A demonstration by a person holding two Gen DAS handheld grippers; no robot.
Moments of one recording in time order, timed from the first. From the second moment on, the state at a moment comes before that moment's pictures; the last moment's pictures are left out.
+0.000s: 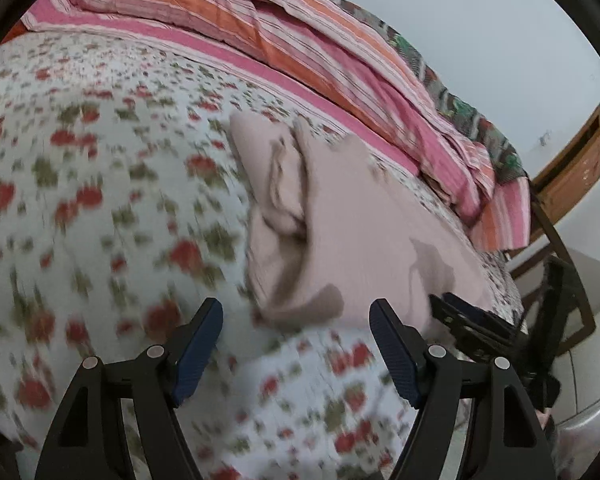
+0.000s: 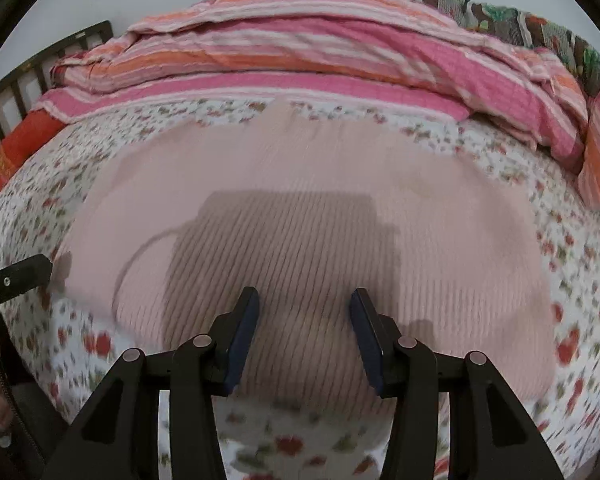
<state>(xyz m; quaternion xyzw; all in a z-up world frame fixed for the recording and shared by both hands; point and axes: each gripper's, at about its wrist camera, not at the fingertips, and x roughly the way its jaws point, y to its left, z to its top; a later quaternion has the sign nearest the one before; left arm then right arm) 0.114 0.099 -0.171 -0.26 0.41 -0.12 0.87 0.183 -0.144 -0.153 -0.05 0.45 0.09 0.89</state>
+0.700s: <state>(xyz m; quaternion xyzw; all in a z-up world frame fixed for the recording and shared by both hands) 0.161 0.092 -0.187 -0.40 0.32 -0.10 0.85 0.113 -0.260 -0.123 0.08 0.40 0.09 0.91</state>
